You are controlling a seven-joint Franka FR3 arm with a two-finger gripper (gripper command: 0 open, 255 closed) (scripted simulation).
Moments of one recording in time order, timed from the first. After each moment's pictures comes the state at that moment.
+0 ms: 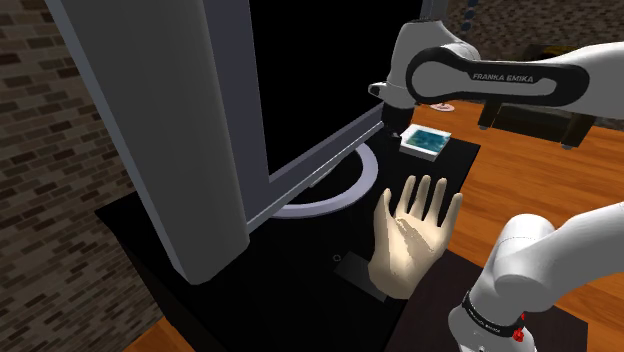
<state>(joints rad) 0.08 -0.61 -0.10 -2.26 -0.04 1.72 -0.58</state>
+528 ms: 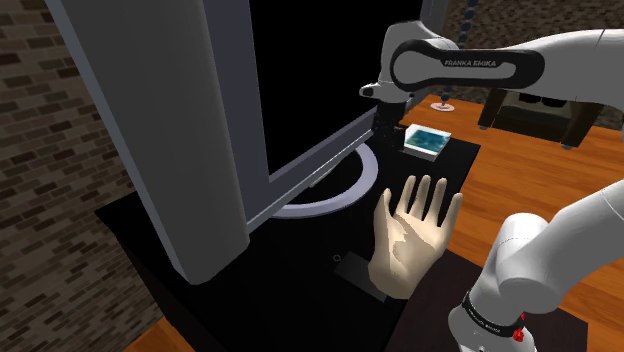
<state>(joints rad) 0.16 -0.45 -0.26 -2.13 -0.06 1.64 -1.02</state>
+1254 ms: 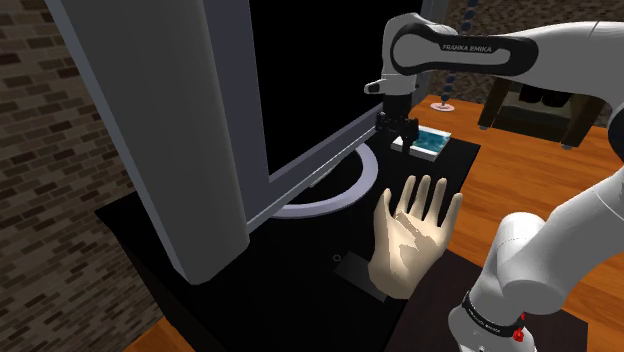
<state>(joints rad) 0.22 -0.39 -0.35 -2.01 -0.05 1.44 -1.27</state>
